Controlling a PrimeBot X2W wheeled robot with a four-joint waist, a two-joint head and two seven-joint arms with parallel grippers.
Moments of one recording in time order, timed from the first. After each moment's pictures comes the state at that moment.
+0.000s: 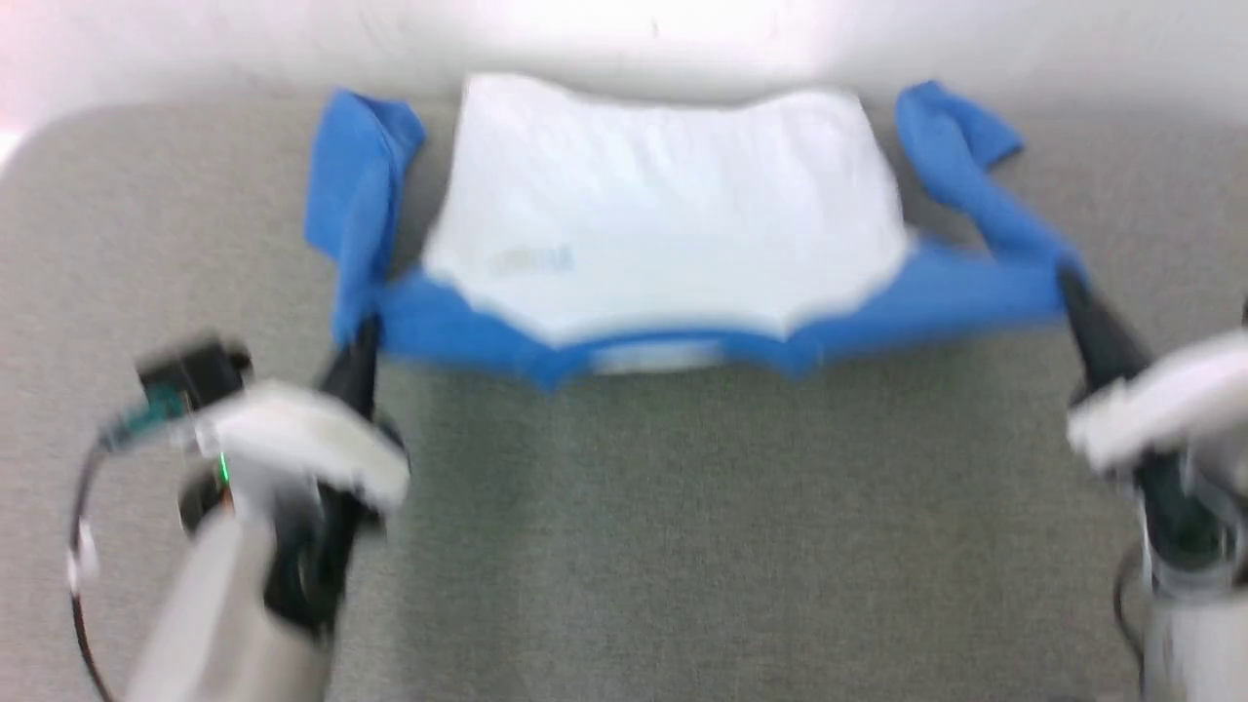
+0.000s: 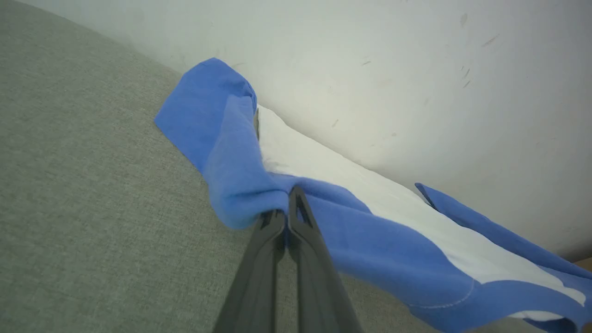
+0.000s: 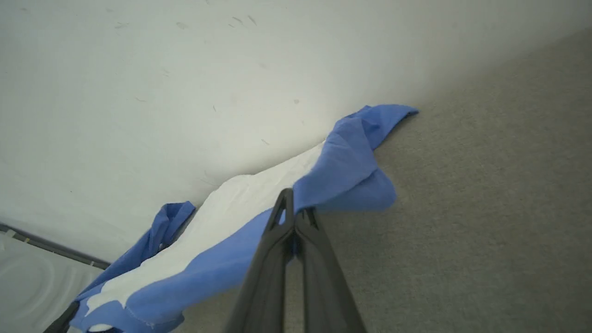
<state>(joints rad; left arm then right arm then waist) -0.37 0.26 -0.18 0.28 -0.82 0.08 0.03 -0.34 -0.05 -0.25 0.14 0.66 0.13 0.33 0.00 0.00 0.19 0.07</state>
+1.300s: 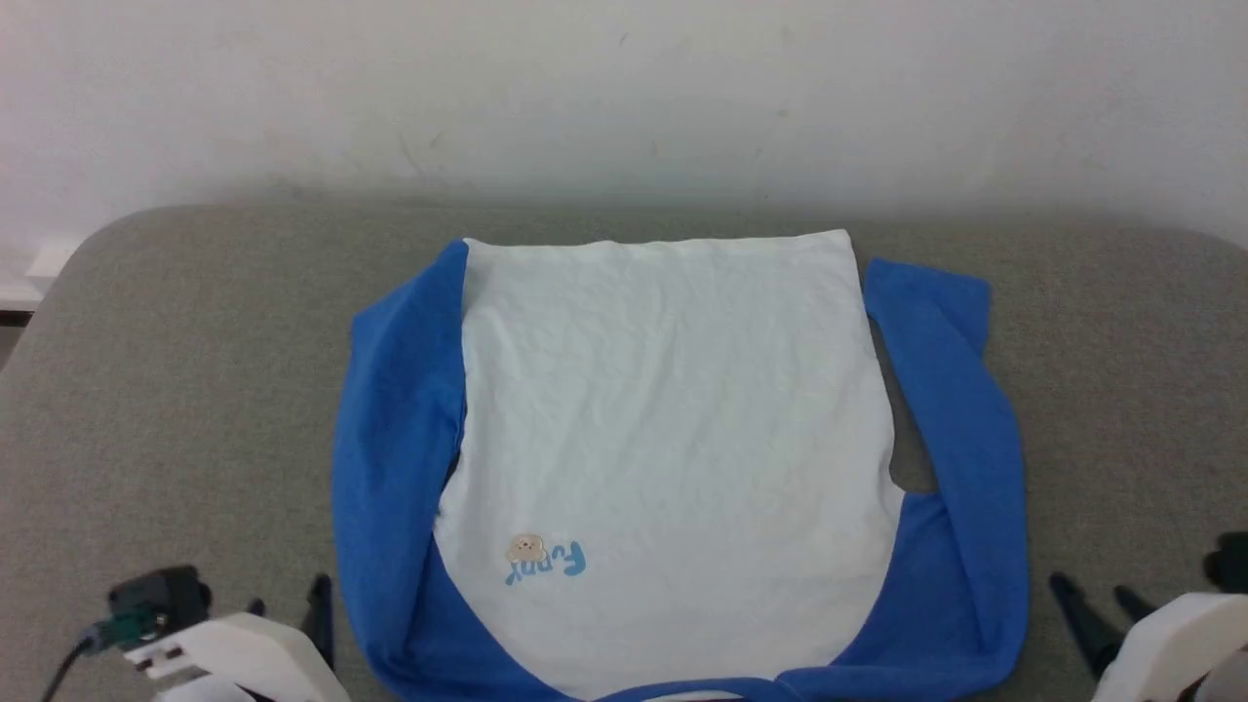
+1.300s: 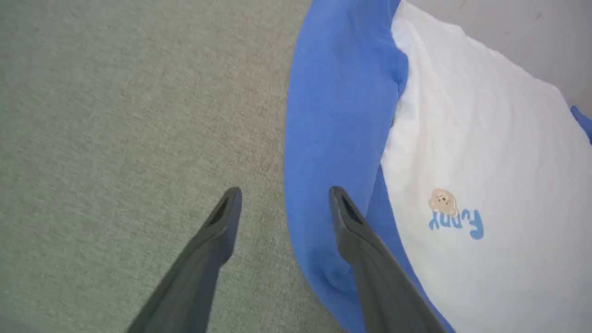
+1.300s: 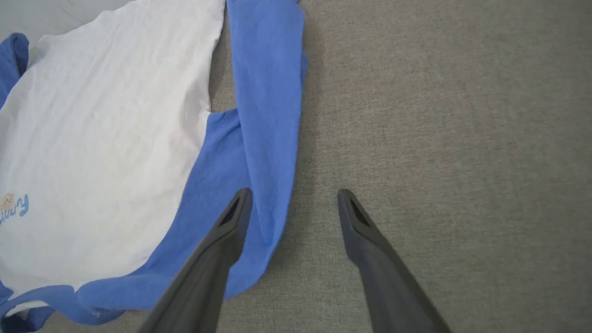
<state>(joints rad) 0.11 0.41 -0.21 -0.02 -0.74 0.39 0.25 0.14 -0.05 -0.27 -0.08 0.34 0.13 0.60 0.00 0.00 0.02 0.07</state>
